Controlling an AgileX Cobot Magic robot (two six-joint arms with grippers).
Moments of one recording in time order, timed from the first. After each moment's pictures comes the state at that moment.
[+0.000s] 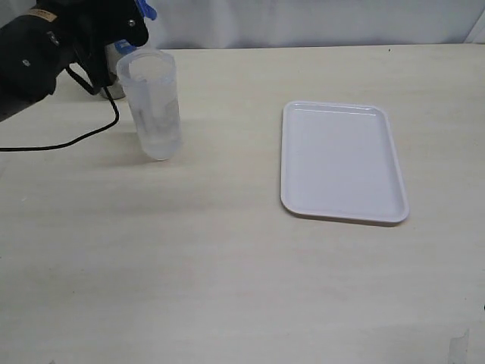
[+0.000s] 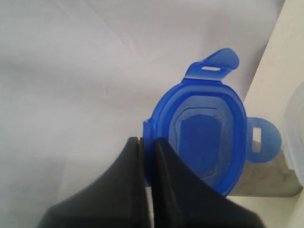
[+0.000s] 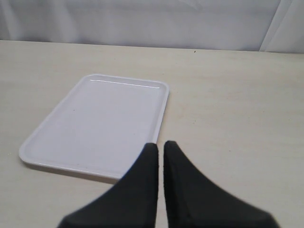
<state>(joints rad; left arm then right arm) -0.46 1.66 -0.91 -0.68 -0.57 1.80 0.04 0.00 0.00 -0.03 0.36 -0.04</state>
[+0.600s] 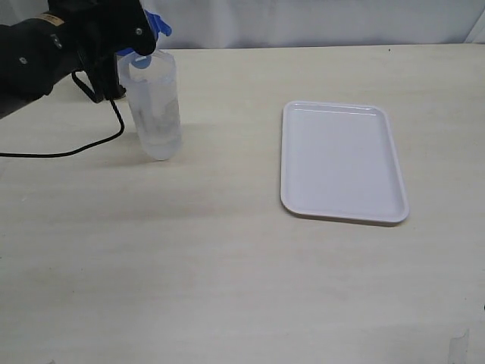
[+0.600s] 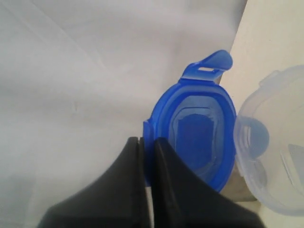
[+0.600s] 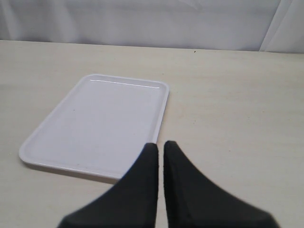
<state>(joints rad) -0.46 1.65 -0.91 -0.68 -0.46 1.79 0.04 0.00 0.00 -0.03 0.36 -0.04</state>
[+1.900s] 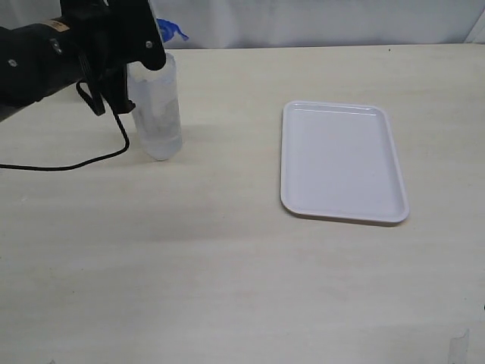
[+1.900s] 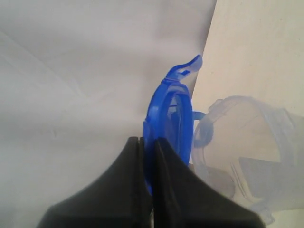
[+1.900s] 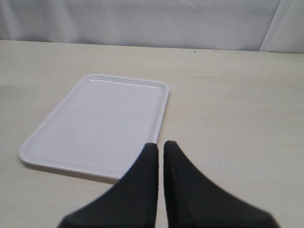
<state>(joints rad) -0.52 1.58 -0.88 -0.71 -0.36 1.85 0.04 0.00 0.00 -0.03 0.36 -0.04</state>
